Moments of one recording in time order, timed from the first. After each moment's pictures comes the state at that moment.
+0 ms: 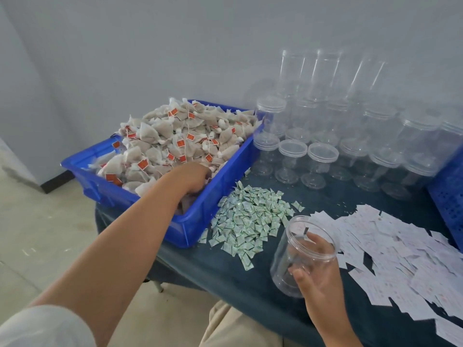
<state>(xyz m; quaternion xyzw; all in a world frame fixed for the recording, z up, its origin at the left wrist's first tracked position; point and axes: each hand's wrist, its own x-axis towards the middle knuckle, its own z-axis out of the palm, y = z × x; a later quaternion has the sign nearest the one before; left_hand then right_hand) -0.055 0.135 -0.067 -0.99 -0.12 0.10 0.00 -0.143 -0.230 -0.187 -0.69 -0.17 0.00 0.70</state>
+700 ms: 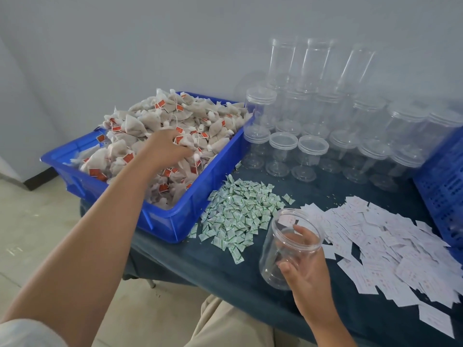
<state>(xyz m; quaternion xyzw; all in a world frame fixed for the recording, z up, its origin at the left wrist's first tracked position) -0.074 0.160 -0.038 -0.90 -0.23 -0.12 -0.34 -0.146 -0.225 -0.179 -0.69 -0.19 0.01 0.70</state>
